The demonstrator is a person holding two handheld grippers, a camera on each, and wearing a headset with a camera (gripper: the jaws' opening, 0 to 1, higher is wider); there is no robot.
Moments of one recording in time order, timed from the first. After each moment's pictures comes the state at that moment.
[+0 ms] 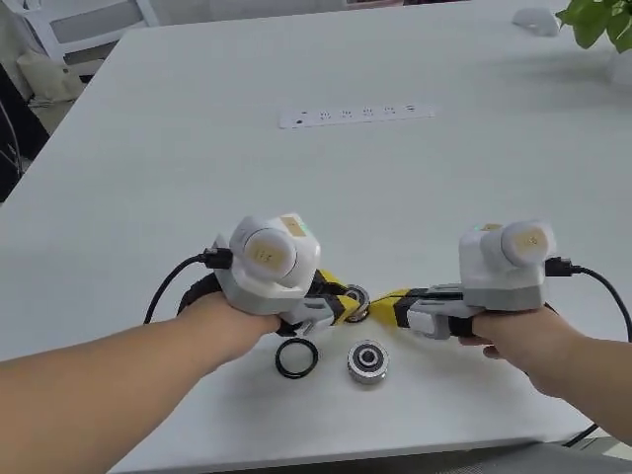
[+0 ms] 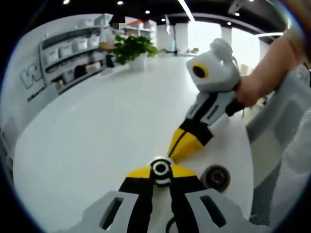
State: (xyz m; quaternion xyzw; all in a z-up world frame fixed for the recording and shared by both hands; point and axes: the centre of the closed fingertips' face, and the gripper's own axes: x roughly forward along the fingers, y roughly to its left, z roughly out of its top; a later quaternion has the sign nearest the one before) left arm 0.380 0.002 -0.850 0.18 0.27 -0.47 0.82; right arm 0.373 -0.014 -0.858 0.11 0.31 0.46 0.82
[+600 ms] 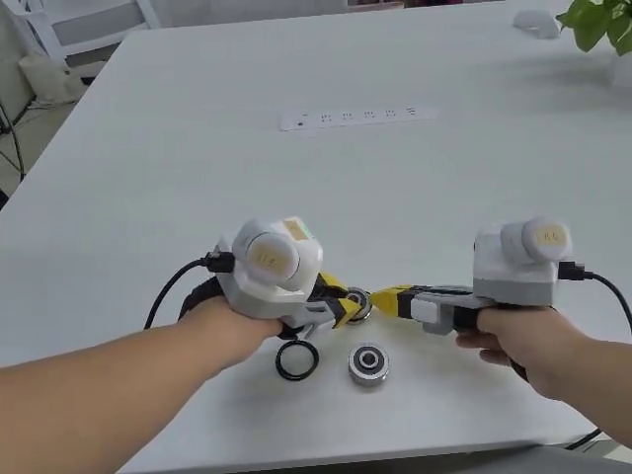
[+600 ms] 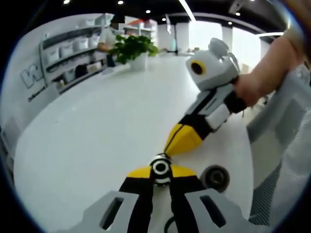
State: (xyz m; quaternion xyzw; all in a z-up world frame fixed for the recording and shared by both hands) left arm 0.379 0.002 -0.850 0.19 0.27 -0.47 0.82; right arm 0.376 -0.011 -0.848 0.16 0.31 0.46 0.82
